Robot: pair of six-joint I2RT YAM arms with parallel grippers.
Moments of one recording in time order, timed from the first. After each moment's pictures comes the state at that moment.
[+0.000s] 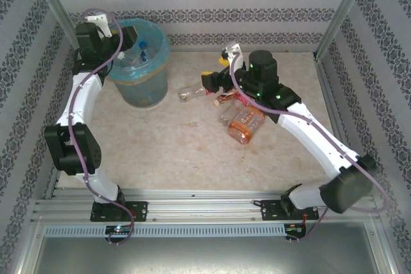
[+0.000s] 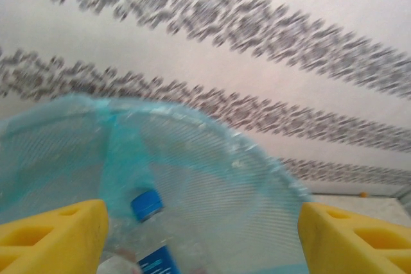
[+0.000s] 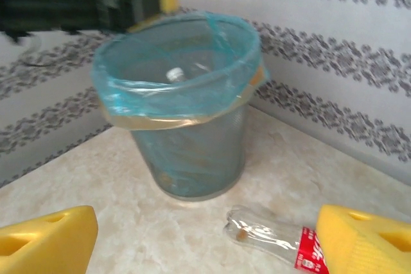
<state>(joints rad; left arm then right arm) 0.13 1.69 1.60 -0.08 0.38 -0.30 0.52 1.40 1.36 -0.21 -0.30 0.09</state>
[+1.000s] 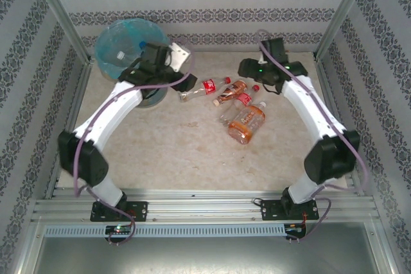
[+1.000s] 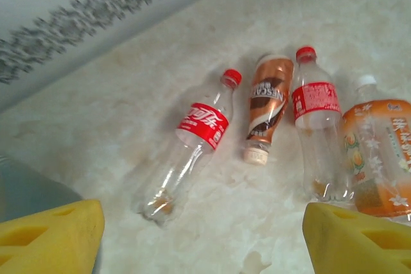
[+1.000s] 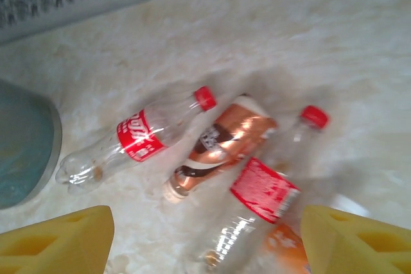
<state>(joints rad) -0.40 1.69 1.64 -0.63 0.18 0.17 0.24 1.59 1.56 -0.74 -0.03 0.47</state>
